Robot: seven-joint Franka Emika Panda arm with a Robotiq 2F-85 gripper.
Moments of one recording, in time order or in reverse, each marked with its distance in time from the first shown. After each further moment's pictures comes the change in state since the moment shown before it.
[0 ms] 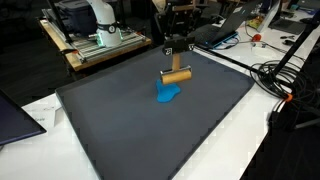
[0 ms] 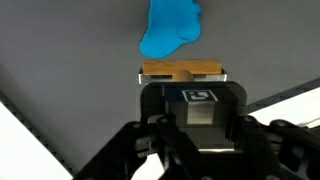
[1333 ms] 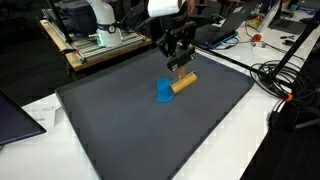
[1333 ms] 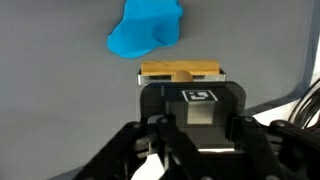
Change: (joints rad) arm -0.090 0.099 0.018 0.018 0.314 0.037 -0.480
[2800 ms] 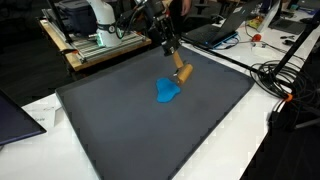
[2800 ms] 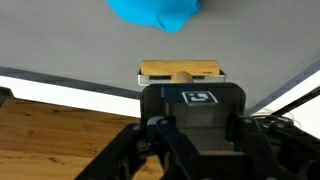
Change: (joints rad) arm -0.029 -0.377 0.227 -0.681 0.684 0.744 -1.116
